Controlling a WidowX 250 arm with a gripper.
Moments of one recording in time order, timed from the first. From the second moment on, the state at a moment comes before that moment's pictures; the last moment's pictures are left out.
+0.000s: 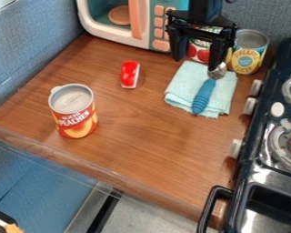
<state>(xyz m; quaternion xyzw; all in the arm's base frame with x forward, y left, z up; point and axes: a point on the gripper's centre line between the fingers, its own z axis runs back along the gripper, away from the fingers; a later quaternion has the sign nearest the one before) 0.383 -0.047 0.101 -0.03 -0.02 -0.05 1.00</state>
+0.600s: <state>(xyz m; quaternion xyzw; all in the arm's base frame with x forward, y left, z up) 0.410 0.022 0.078 -0.03 0.00 0.03 1.00</state>
